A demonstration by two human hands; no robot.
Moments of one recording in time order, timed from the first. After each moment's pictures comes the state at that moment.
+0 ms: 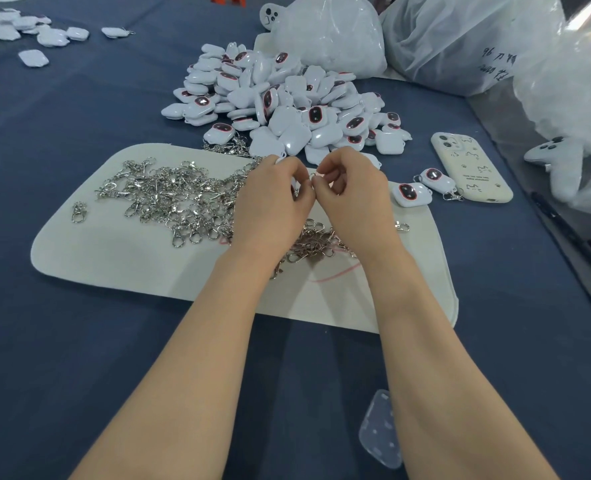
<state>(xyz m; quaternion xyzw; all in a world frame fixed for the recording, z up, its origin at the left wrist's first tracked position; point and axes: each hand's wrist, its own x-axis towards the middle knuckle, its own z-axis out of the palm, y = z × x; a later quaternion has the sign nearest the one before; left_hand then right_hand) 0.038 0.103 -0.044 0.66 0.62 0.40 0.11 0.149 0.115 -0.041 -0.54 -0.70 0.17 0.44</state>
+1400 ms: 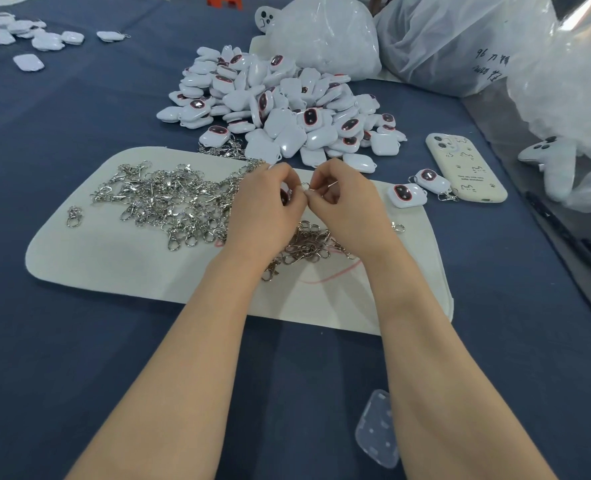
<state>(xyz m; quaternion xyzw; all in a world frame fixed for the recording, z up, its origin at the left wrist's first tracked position) 0.034 0.106 -0.048 0.66 0.61 0.41 0.15 0.157 0.116 -0.043 -0.53 -0.71 0.26 0.39</state>
